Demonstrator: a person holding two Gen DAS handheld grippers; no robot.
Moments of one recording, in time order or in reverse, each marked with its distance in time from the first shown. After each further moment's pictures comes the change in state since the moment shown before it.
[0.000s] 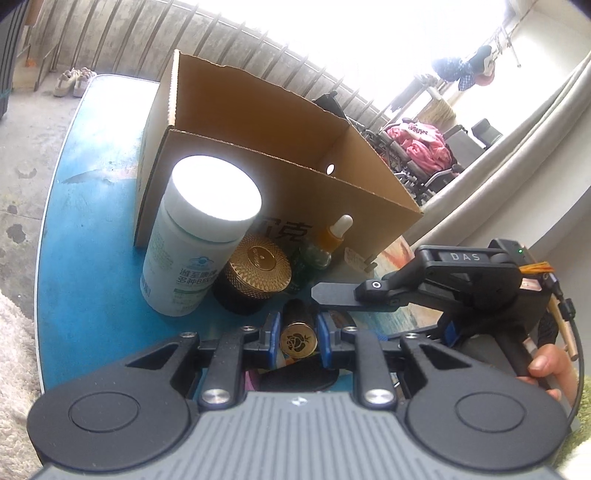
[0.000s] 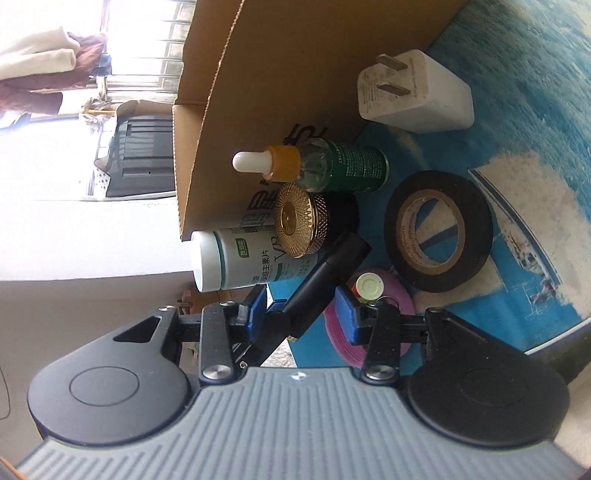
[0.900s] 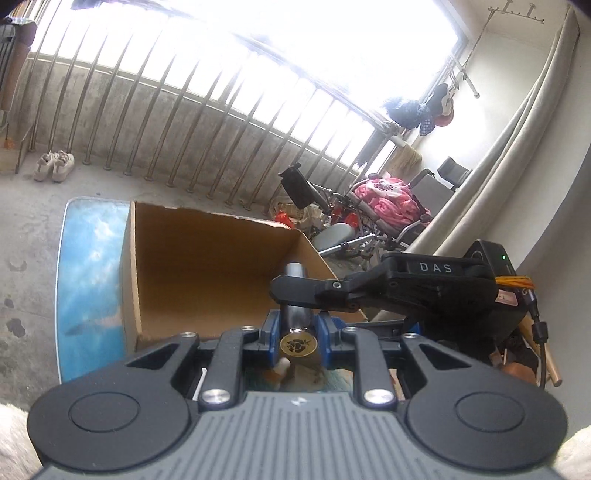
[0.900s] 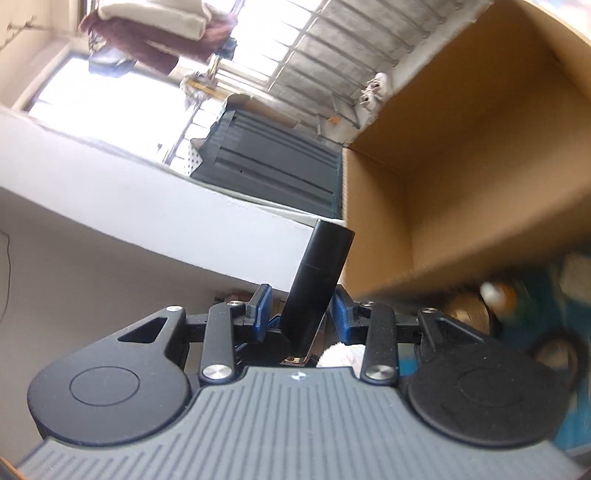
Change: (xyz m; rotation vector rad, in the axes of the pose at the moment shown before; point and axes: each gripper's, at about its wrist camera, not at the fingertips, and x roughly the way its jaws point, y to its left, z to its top) left arm -0.066 -0.054 0.089 0.133 -0.193 -0.013; right arm -0.004 0.165 0.042 -0.419 -0.081 0.145
